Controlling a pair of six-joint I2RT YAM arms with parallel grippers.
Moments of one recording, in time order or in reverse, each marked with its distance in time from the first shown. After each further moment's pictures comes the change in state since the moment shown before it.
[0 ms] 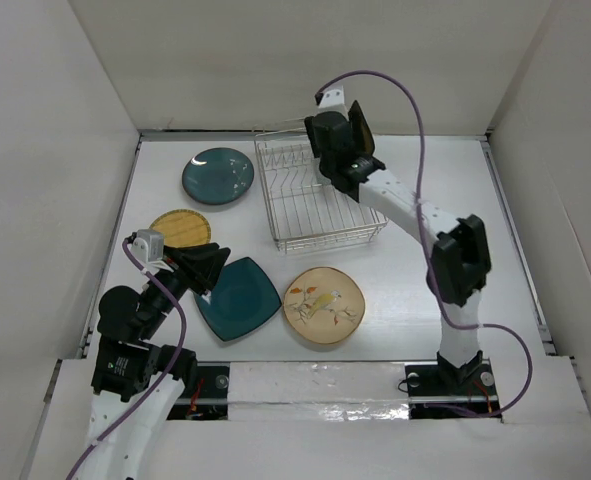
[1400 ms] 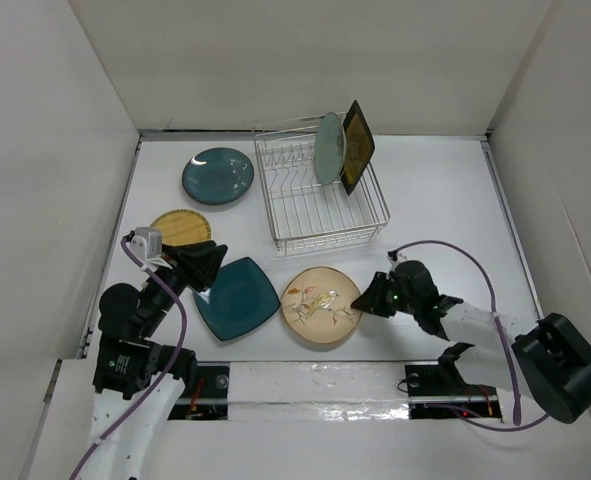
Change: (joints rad) left arm 0.034 0.014 0.000 0.000 -0.008 0.000; right arm -0.071 -0.911 -1.664 0.344 -1.012 0.903
